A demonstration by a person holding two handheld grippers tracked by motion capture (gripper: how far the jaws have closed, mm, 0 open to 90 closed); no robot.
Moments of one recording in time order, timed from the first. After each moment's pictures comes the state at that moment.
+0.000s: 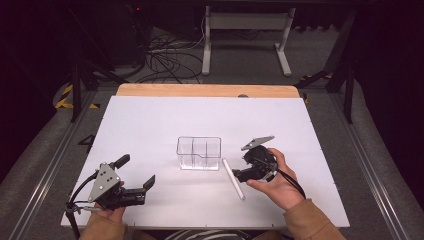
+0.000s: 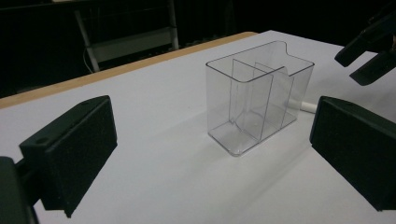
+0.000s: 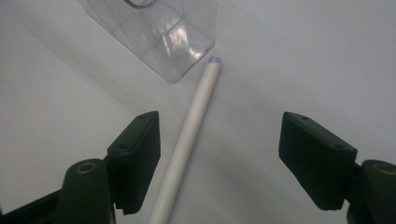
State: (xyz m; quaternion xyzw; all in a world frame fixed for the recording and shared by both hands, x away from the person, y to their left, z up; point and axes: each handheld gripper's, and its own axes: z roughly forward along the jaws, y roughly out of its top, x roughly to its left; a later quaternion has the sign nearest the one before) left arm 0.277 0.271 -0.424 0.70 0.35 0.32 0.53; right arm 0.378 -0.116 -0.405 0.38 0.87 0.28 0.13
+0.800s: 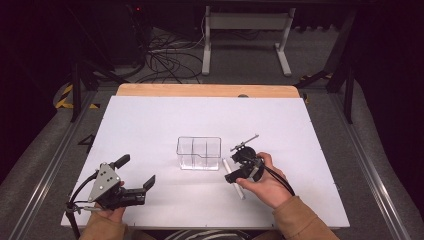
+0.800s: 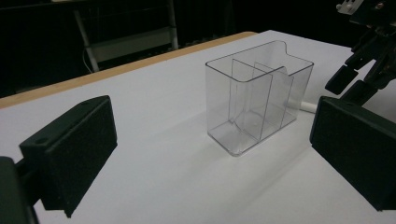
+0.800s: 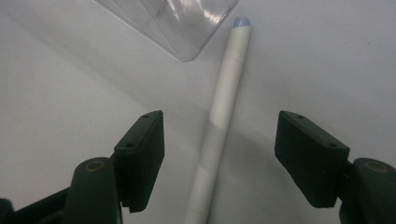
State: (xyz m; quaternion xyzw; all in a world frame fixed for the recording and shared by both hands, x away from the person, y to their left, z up) left arm 0.277 0.270 -0.424 0.71 0.35 0.31 0.53; right arm 0.392 -0.090 -0.428 0.43 0.87 0.22 0.06
